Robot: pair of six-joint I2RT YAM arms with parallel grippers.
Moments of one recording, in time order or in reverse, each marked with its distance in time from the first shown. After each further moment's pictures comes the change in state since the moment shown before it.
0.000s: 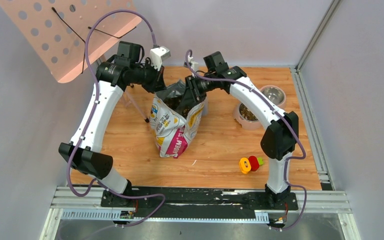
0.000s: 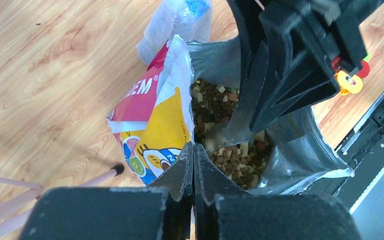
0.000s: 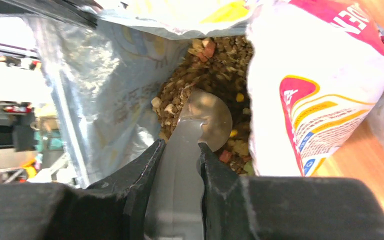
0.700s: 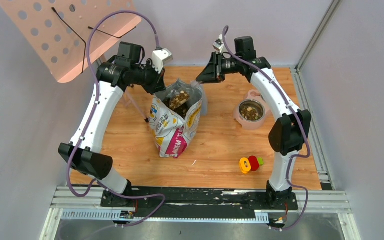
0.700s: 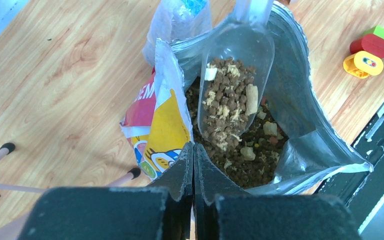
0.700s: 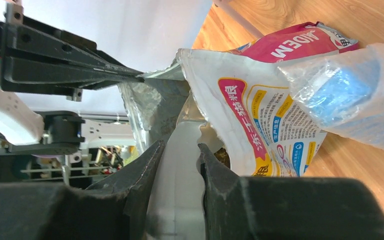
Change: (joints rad) left arm -0.001 -0.005 -0.010 -0.006 0.004 0.116; right arm -0.253 0.002 0.047 0.161 -0.221 0.427
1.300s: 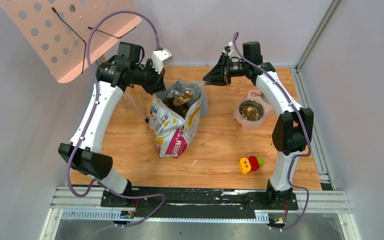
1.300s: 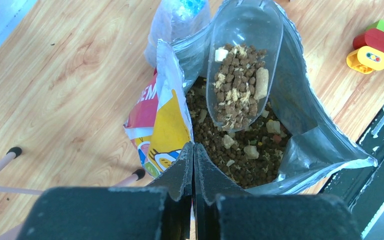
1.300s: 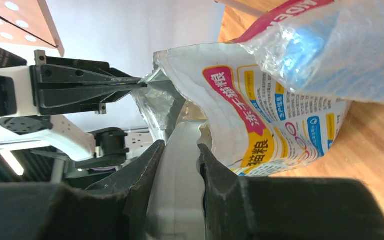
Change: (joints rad) left arm 0.000 0.000 0.002 -0.003 0.010 0.039; right arm -0.084 -0.014 -0.136 0.138 -0.074 0.286
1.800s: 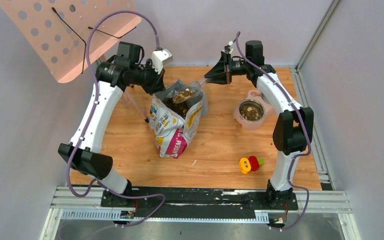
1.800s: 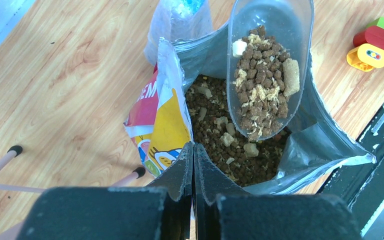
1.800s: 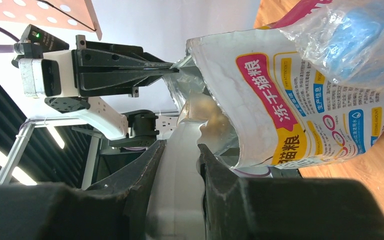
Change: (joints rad) left arm 0.000 0.000 0.008 -0.014 -0.002 0.008; right arm -0.027 0.000 -0.069 0.218 -0.151 0.235
